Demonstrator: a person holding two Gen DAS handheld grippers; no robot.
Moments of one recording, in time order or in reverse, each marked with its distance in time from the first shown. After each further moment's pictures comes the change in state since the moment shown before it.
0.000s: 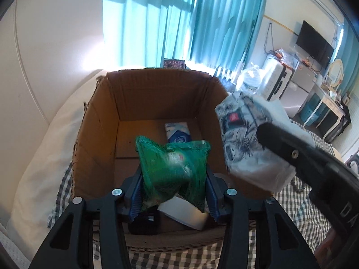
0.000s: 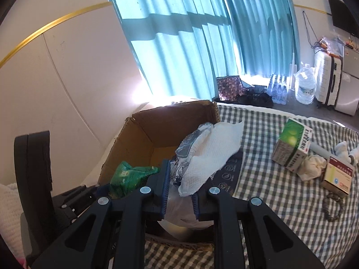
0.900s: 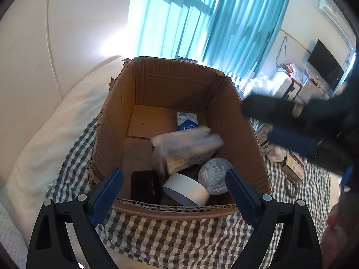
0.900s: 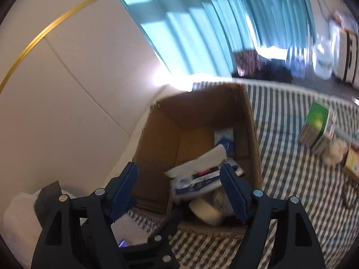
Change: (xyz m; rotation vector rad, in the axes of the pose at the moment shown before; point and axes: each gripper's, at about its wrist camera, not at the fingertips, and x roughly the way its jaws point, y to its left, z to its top) left arm -0.032 0.018 -0.029 -0.145 0.004 -0.001; right arm 0.013 0.021 0.022 0.101 0.208 0.154
